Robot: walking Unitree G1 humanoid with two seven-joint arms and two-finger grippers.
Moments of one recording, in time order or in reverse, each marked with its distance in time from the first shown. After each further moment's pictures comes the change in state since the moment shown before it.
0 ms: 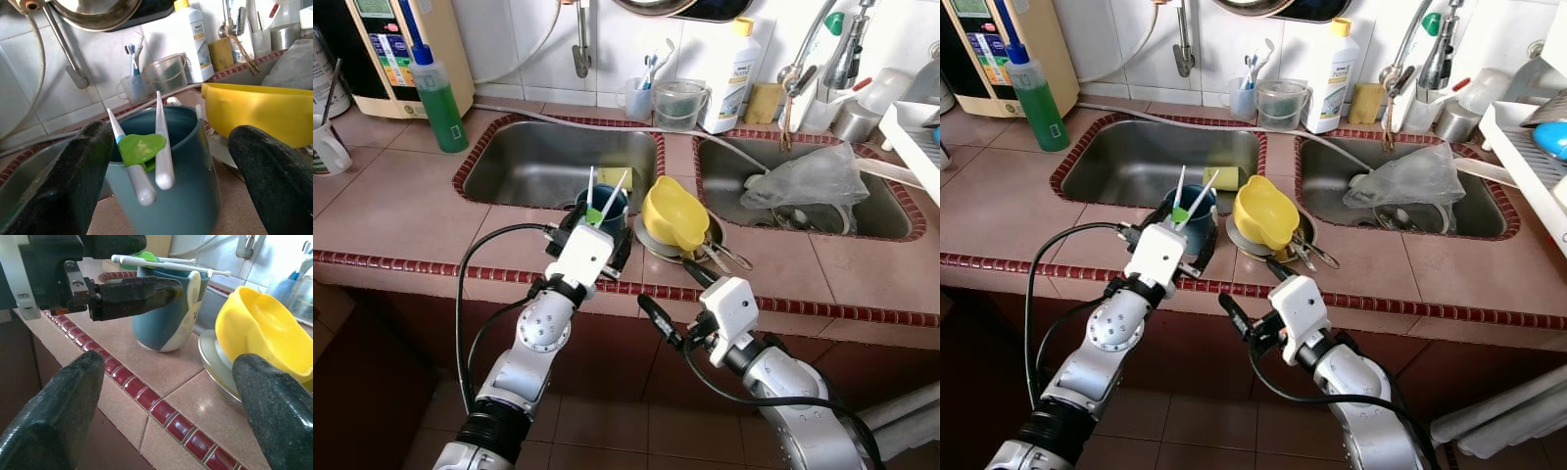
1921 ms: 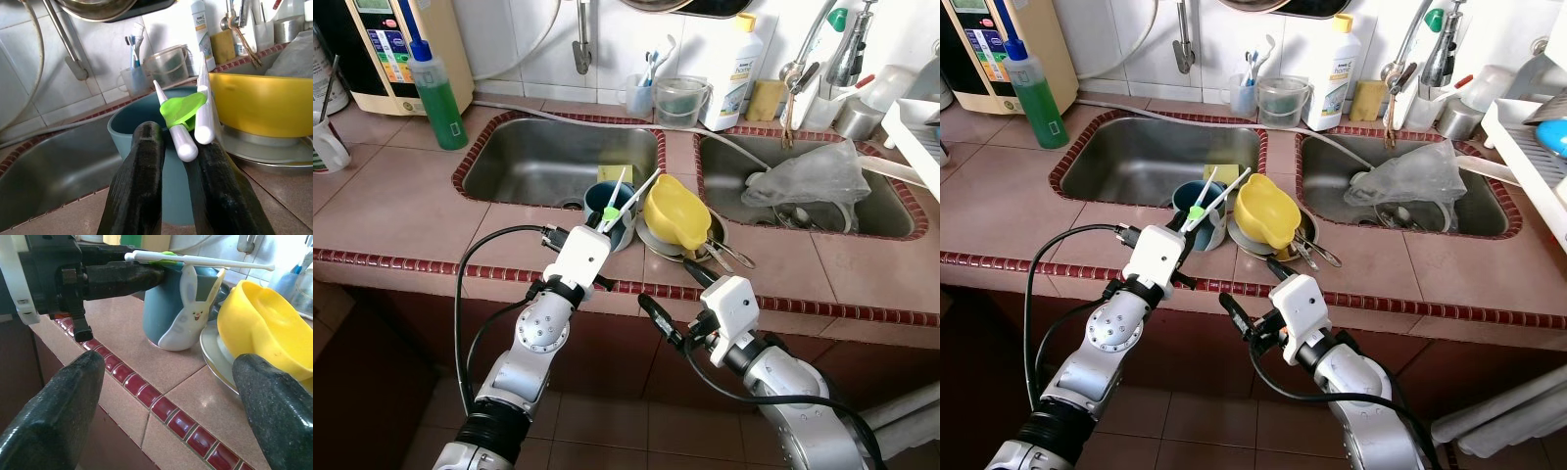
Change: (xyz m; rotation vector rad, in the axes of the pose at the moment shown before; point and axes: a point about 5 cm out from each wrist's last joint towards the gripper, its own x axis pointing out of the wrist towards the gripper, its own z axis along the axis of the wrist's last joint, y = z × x) left arm 0.000 -0.001 -0.003 -0.007 0.017 0.005; right arm 0.000 0.000 0.000 0.011 0.006 -0.001
